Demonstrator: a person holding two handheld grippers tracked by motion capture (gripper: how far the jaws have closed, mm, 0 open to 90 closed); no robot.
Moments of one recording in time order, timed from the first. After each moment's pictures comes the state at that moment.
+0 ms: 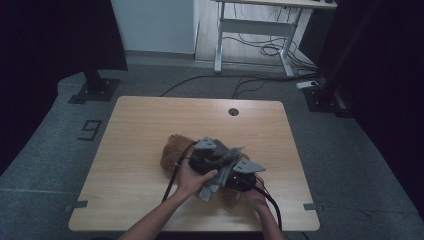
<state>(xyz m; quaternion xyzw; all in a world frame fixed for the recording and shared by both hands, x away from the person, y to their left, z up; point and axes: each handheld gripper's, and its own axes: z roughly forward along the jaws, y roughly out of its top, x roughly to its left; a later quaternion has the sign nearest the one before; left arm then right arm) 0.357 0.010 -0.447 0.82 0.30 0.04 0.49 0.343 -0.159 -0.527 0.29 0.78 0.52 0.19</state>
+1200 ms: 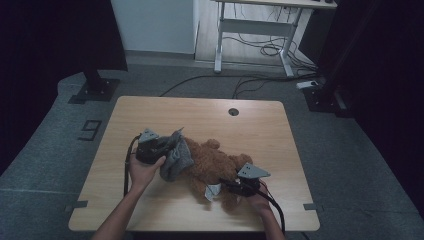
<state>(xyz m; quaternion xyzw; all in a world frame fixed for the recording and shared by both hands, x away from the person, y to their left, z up) 0.387 0.186 -0.465 0.74 0.45 0.15 0.47 0.331 -0.170 -0.534 0.28 0.78 0.53 0.19</state>
